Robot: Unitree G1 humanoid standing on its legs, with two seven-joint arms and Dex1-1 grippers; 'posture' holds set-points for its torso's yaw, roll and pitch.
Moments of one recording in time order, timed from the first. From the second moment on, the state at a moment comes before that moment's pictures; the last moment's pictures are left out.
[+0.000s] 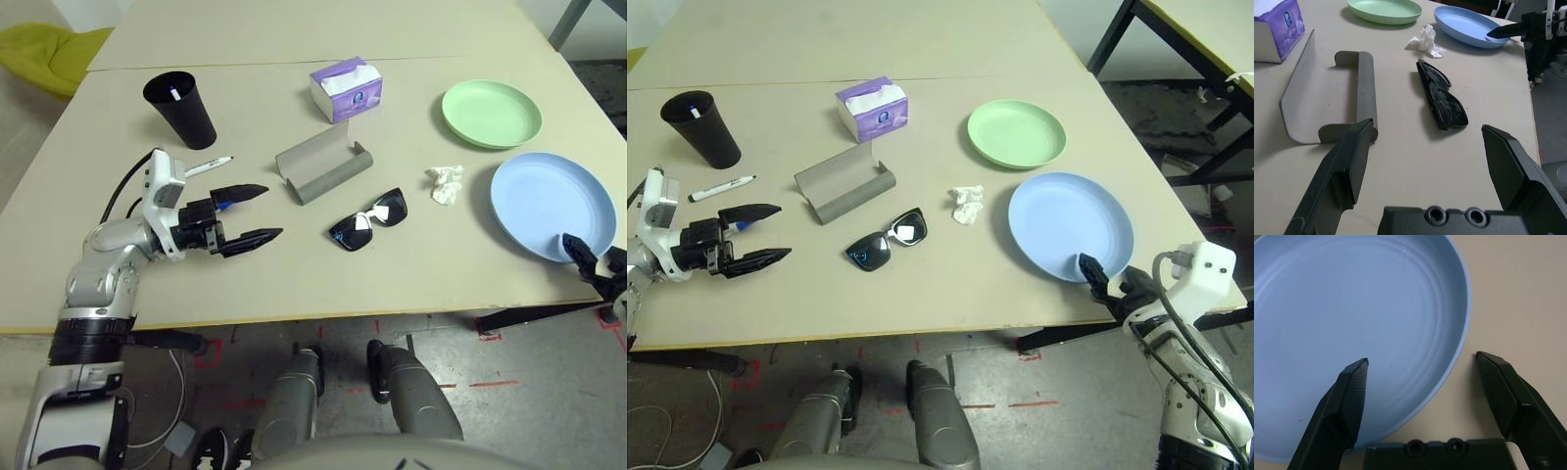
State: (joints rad) left arm -0.32 0.70 0.15 0.12 -0.54 0.18 -1.27; right arm 0.04 -0.56 -0.61 -0.10 0.58 0.61 0.26
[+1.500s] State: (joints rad) left arm -0.33 0.65 0.14 0.10 -0.56 0.18 -1.19; right arm -0.12 -0.61 -0.69 -0.18 0.71 0.67 0.27
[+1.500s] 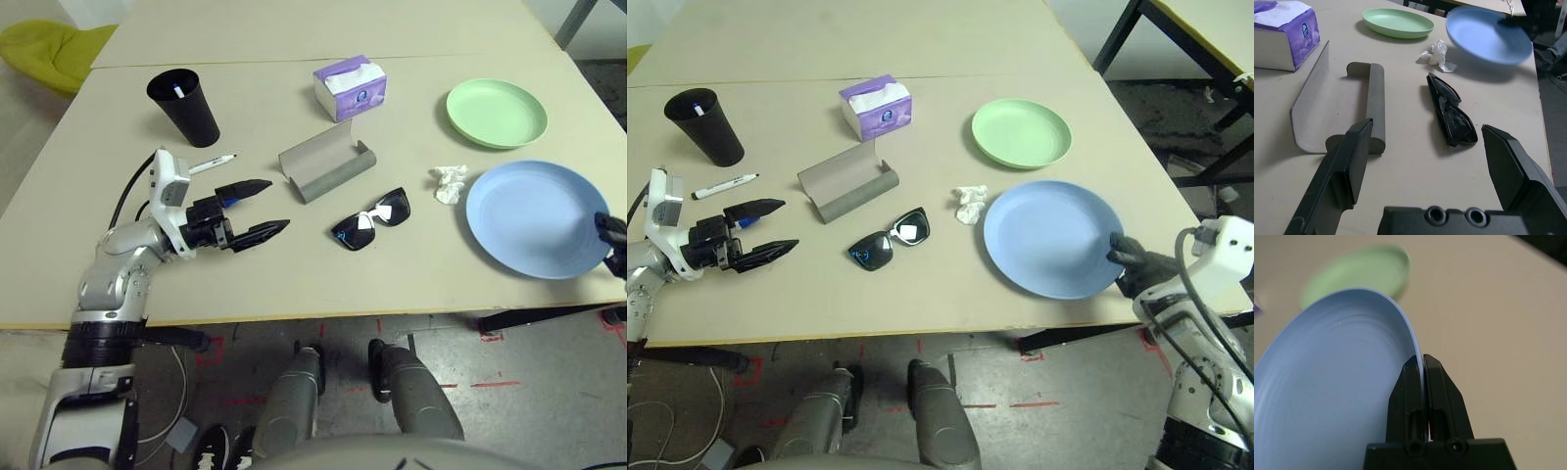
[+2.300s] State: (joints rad) left arm -0.29 0.64 0.22 0.01 -0.57 0.23 -0.99; right arm -0.74 -0.59 -0.45 0.35 0.49 0.47 0.17
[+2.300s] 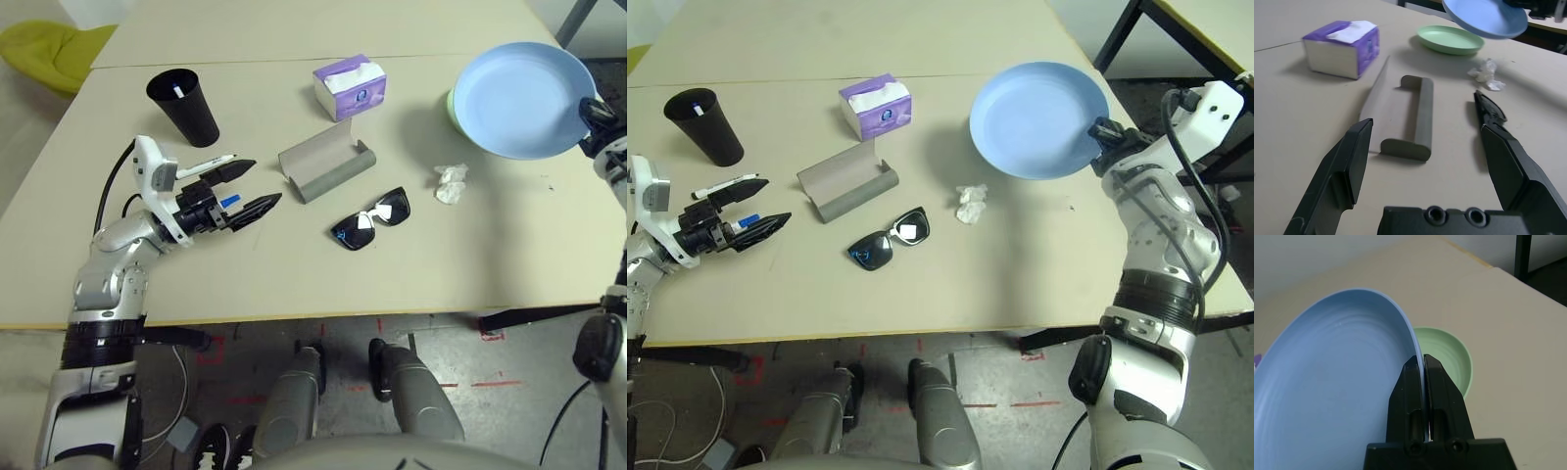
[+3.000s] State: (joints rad) left arm -0.28 0.60 0.23 -0.04 -0.60 0.25 -0.95; right arm -0.97 -0.60 -0.37 0.73 0.28 0.32 0.12
